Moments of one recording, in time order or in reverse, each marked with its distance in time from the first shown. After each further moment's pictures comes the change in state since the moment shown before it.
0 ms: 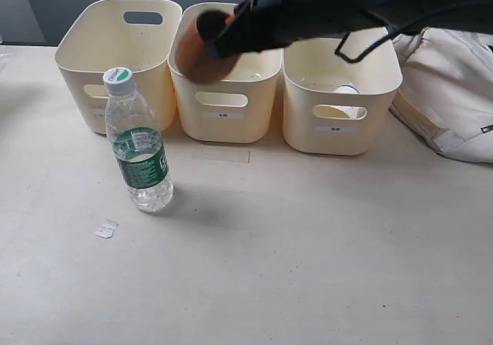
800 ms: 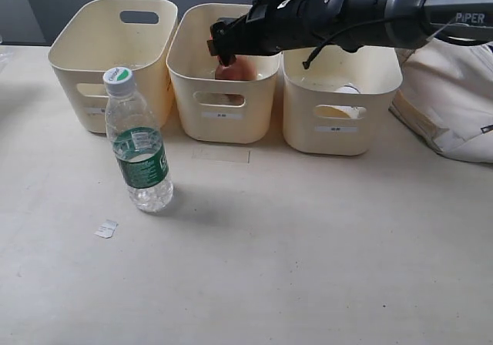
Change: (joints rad) left arm 0.000 0.000 0.000 0.000 0.000 0.000; right arm -0.069 0.334 -0.214 0.002 -0.100 0.110
